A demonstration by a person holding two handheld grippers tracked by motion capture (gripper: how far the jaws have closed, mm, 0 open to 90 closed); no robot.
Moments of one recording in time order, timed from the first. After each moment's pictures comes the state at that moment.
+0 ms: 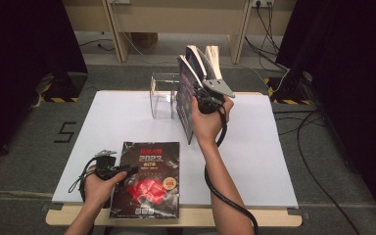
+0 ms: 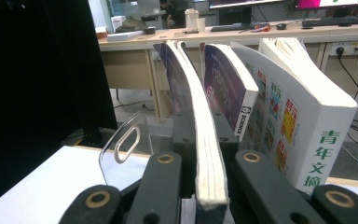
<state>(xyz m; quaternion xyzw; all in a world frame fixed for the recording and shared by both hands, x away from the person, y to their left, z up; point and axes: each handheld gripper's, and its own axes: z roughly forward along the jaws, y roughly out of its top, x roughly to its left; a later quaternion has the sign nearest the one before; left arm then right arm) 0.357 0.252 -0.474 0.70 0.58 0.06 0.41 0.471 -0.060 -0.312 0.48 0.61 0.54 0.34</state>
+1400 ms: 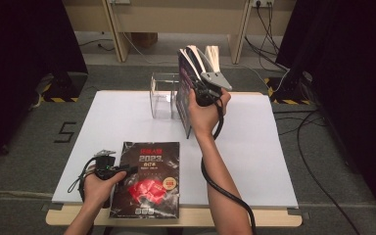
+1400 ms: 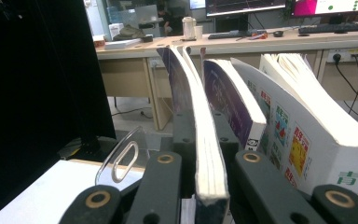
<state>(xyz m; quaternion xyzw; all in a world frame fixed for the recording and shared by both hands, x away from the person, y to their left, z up) 0.357 0.254 -0.473 0.70 0.59 0.06 0.41 0.488 -0.053 -0.304 0.48 0.60 0.54 0.35</state>
